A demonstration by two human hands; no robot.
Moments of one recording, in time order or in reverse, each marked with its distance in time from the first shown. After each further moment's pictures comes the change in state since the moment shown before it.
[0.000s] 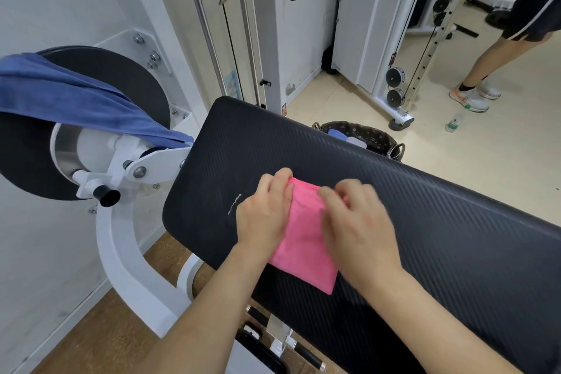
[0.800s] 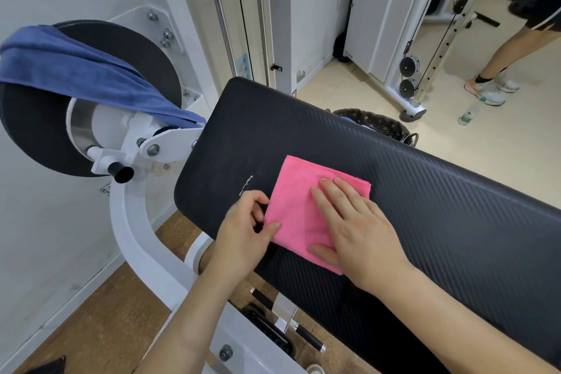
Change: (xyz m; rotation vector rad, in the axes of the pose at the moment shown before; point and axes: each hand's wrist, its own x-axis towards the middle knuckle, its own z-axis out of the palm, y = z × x) left_hand -0.058 -0.036 -0.047 -0.345 -0.300 -0.321; right_hand -0.025 0.007 0.016 -0.119 -0.473 -0.222
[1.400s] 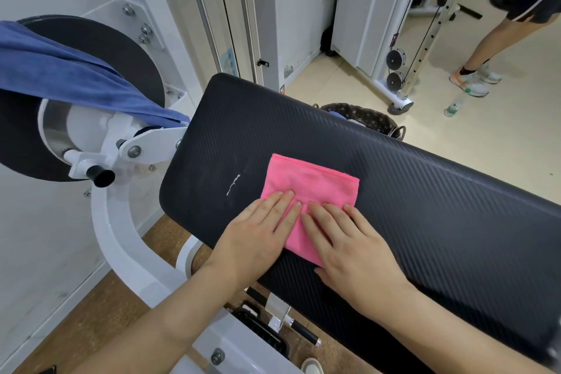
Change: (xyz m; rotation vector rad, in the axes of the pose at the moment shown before) left_hand 0.010 -0.010 0.023 0.829 -0.044 0.887; right_hand -0.028 -0.006 0.003 -0.066 -0.033 -0.123
